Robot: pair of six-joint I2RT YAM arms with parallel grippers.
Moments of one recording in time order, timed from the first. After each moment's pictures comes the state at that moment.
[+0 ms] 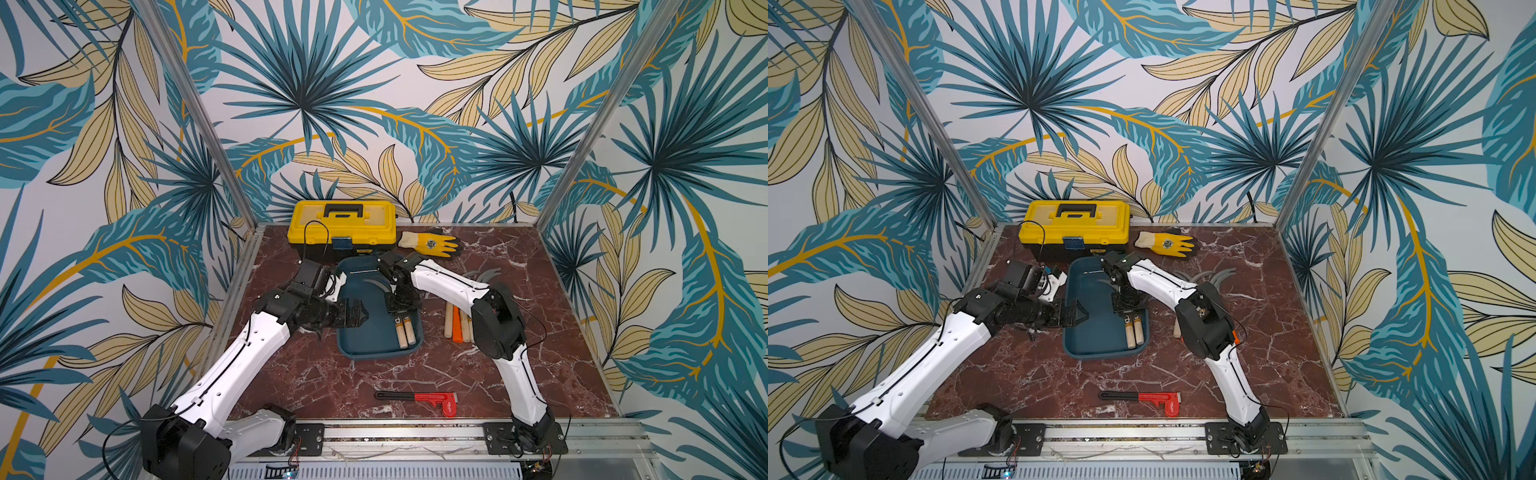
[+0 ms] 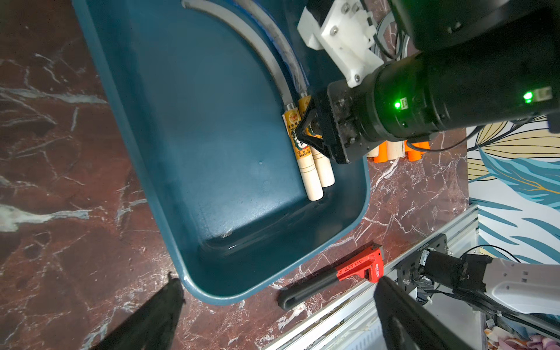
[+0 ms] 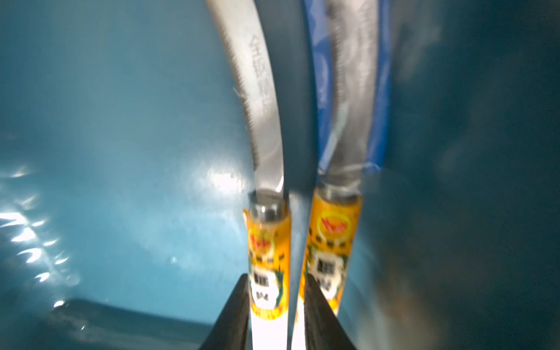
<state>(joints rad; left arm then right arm) -0.38 1.17 1.08 -0.91 0.36 -0.43 0.70 2.23 1.91 -1.16 -0.04 0.53</state>
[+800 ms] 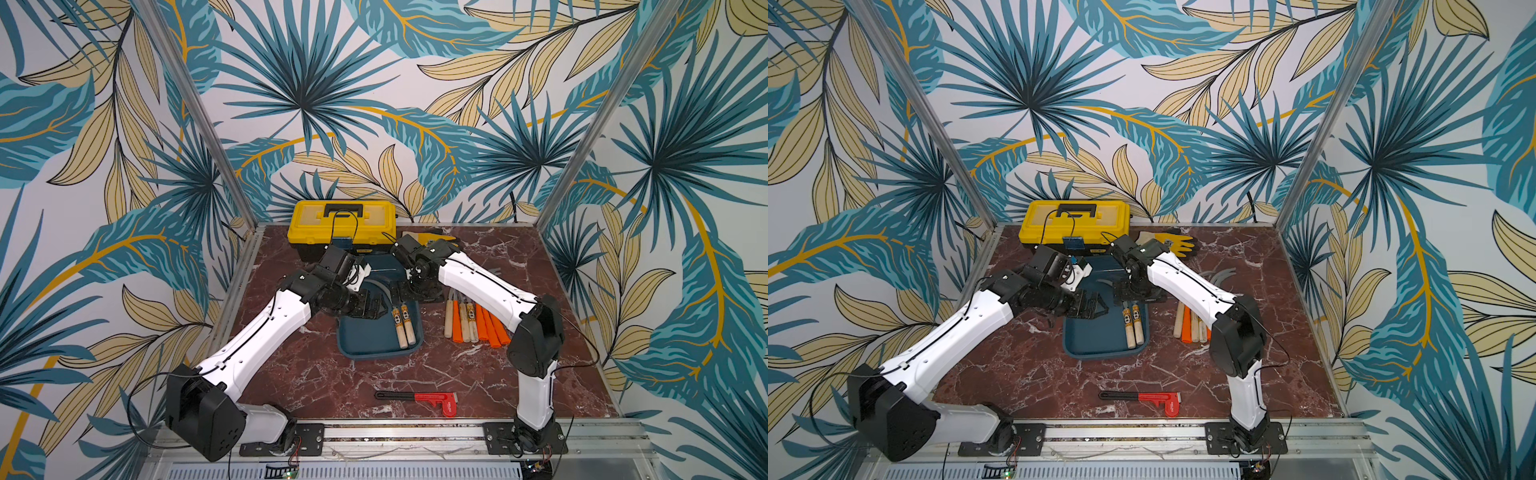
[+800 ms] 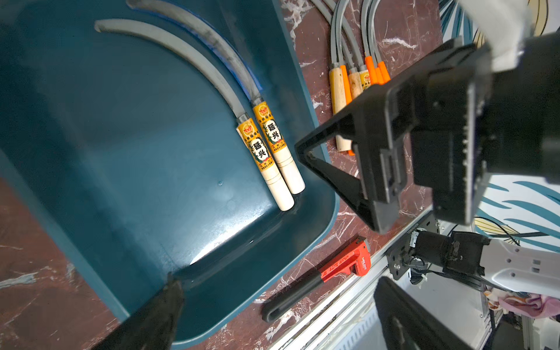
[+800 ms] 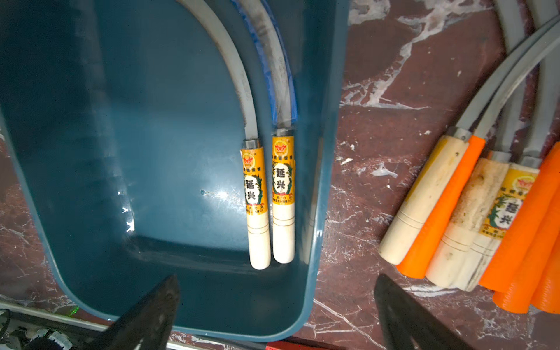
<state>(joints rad) -0.50 1.37 1.25 -0.91 0.38 -0.38 0.69 1.95 1.84 -1.24 0.05 0.59</state>
